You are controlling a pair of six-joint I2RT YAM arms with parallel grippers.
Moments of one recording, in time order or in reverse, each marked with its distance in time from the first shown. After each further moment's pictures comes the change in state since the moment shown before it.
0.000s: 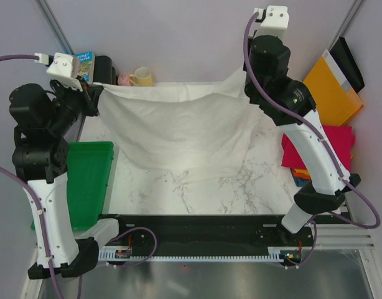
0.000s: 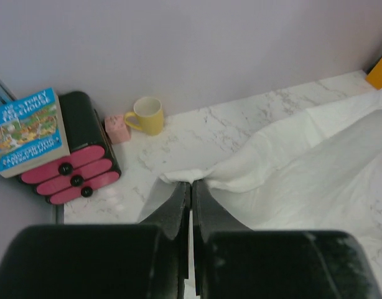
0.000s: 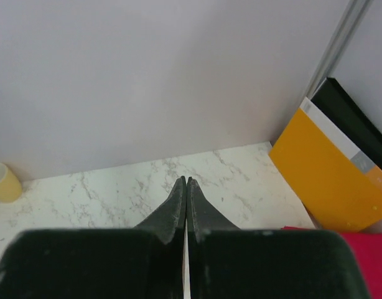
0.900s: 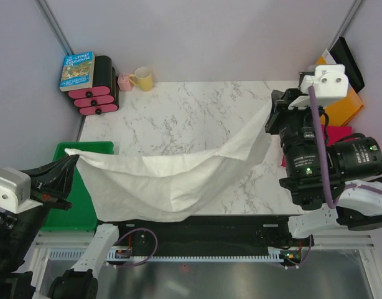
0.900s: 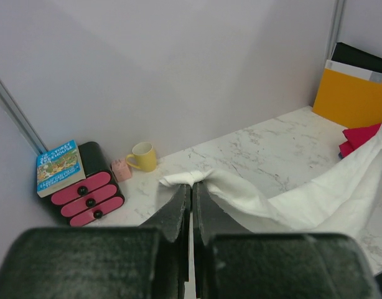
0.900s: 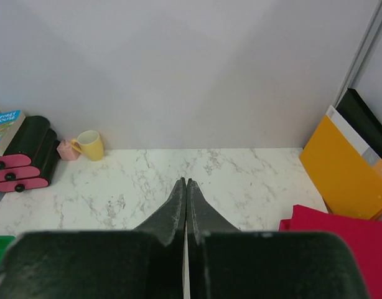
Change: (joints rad) left arm -0.077 -0.341 0.349 -0.377 0.011 0.019; right arm 0.914 -0.426 -0.573 1.456 0.597 -1.247
